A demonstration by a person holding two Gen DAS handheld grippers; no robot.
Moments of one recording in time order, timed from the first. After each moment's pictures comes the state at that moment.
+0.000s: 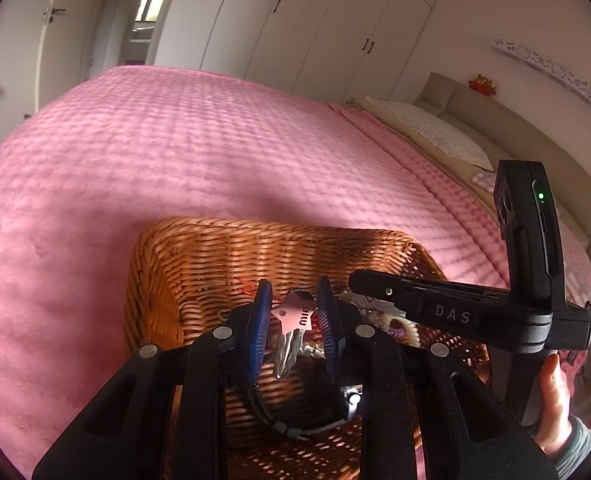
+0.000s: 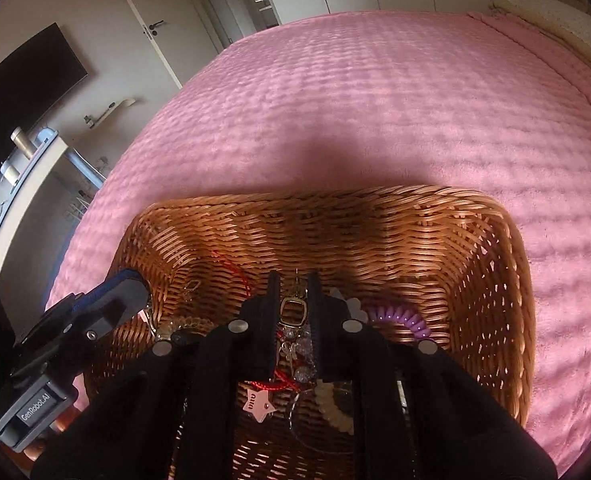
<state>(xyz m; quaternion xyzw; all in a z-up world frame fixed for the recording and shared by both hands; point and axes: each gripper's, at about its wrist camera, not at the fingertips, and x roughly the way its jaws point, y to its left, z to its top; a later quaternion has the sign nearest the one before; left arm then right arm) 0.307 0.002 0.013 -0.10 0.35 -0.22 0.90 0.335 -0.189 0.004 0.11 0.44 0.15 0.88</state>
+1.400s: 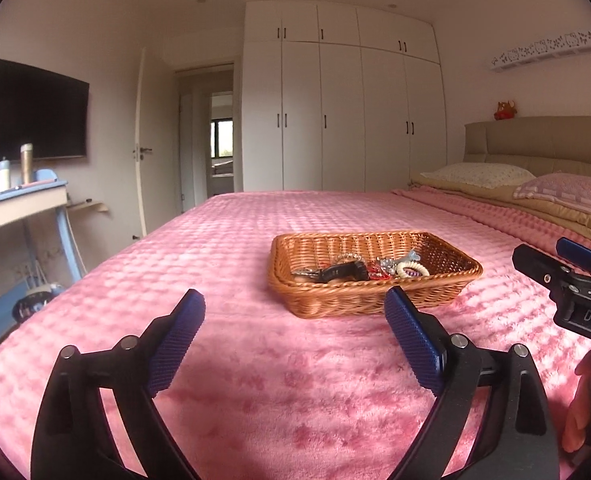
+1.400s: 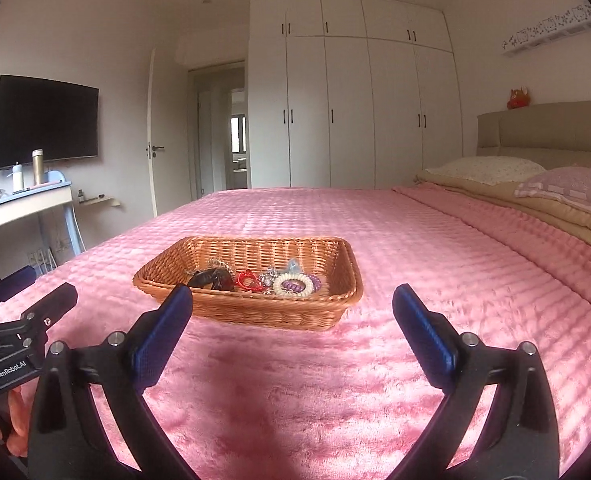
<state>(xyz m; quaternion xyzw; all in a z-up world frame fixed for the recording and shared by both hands) 0.030 0.017 0.018 0.01 0.12 -0.04 0.99 0.027 -0.209 0.012 0.02 0.11 0.03 0.99</state>
